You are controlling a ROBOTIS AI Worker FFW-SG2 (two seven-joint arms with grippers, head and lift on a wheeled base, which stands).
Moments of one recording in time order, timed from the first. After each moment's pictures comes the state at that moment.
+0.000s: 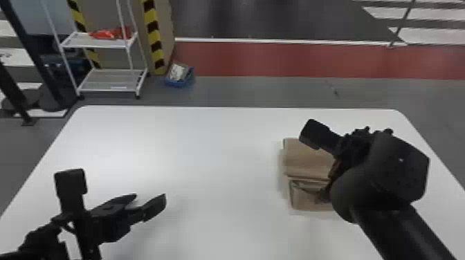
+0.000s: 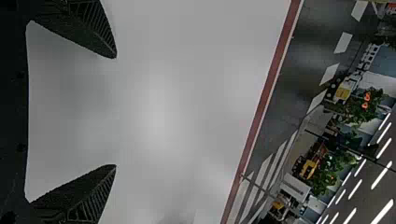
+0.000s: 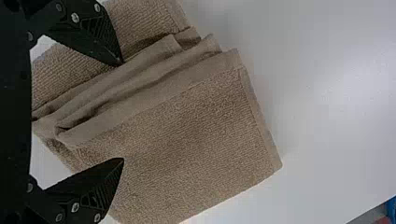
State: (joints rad) left arm 0.24 0.00 0.26 -1.98 0.14 0.84 -0.56; right arm -0.27 -0.27 0.40 -1.67 1.20 1.03 1.34
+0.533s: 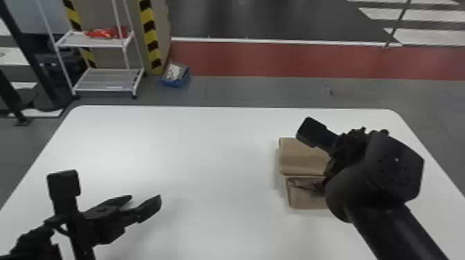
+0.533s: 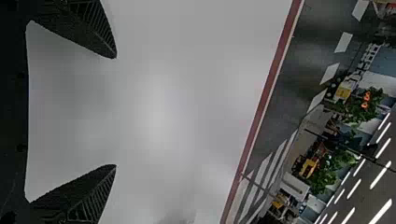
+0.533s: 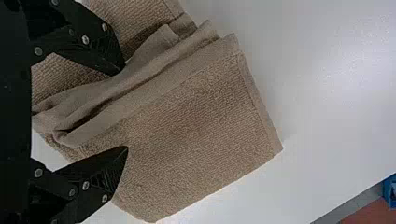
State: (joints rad) left arm 0.24 0.00 0.27 -1.98 0.14 0.84 -0.57; right arm -0.26 -0.26 0.39 -1.68 1.19 1.04 1.27
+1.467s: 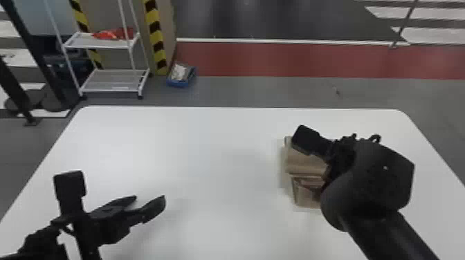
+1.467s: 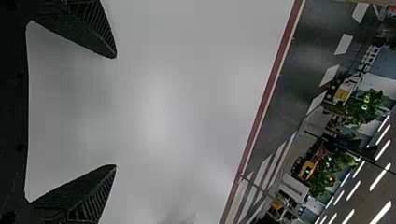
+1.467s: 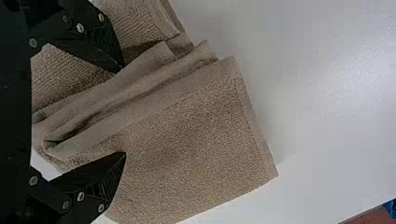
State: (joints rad) left arm 0.25 0.00 0.27 -1.97 0.15 0.83 -0.57; right arm -0.26 -0.24 0.45 -1.65 1.24 1.02 1.25
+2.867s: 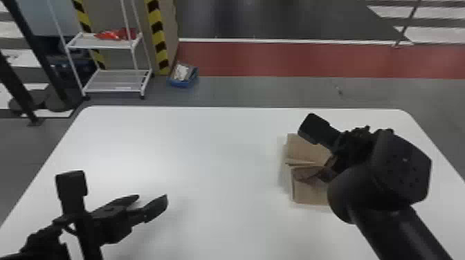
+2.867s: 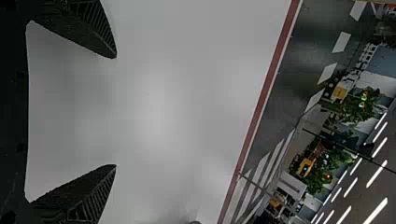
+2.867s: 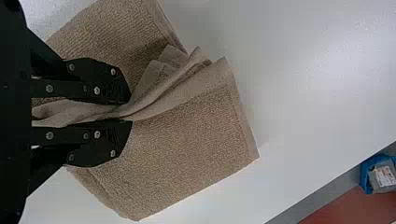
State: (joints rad) left arm 0.25 0.00 0.28 -1.97 0.15 0.83 -0.59; right arm -0.26 -0.23 0.39 -1.70 1.17 1.04 1.22
